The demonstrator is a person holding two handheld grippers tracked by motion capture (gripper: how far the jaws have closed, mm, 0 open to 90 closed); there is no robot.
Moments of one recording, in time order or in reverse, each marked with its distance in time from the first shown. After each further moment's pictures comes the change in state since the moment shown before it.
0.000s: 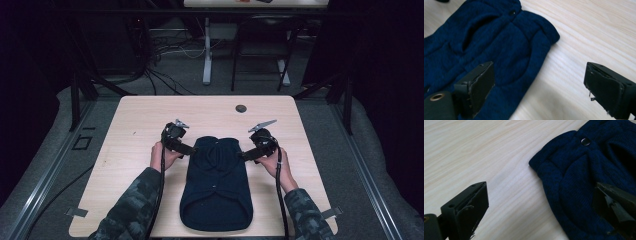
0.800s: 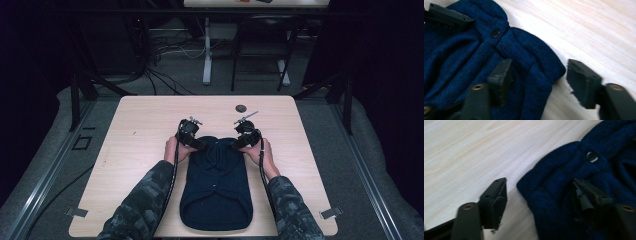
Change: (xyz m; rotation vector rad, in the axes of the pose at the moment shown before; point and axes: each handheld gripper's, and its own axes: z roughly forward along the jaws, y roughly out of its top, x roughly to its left) left arm -0.007 0.026 0.050 0.075 -0.042 0.006; right arm -0.011 0.036 0.064 0.083 0.014 0.050
